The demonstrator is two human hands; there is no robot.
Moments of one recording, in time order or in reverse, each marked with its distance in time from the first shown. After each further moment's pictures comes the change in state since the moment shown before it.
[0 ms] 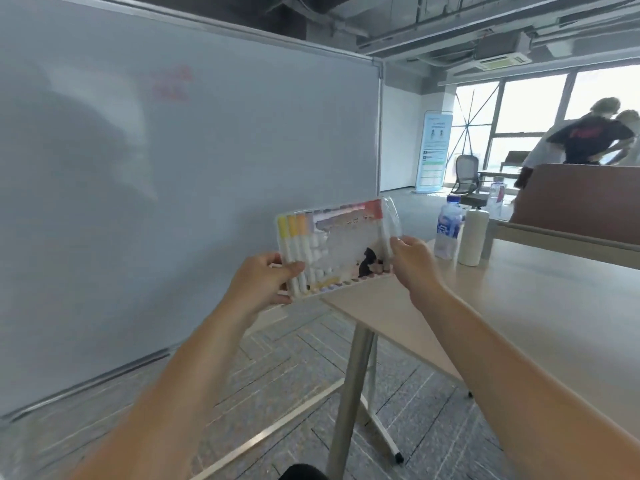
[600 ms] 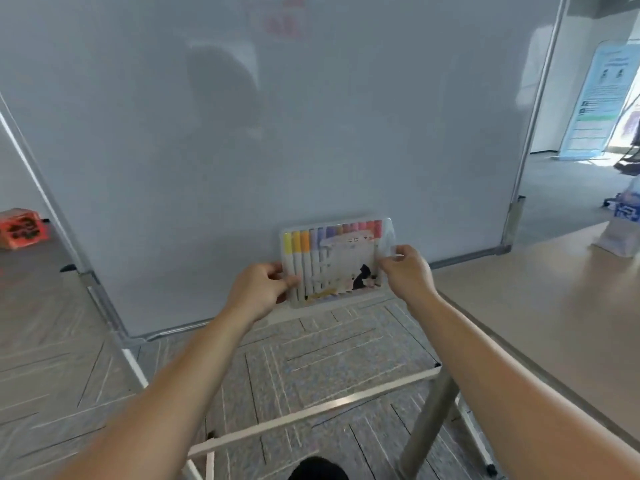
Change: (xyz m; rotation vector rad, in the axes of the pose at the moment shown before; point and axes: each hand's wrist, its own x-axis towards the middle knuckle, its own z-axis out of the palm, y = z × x) left_hand 0.007 -0.113 -0.133 0.305 0.321 -0.155; right_hand -0.005 0.067 0.181 -0.127 -0.397 0.040
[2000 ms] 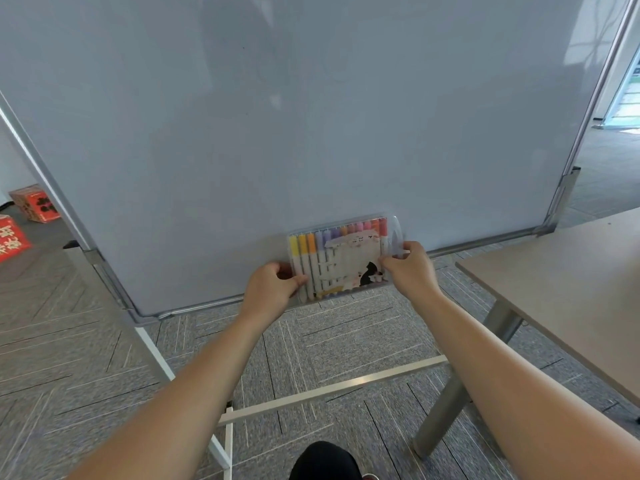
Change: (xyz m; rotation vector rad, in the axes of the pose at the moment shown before) left_hand 0.016 -0.057 0.017 0.076 0.113 -0.010; right_hand 0.019 0.040 0.046 -0.048 -0.101 0.062
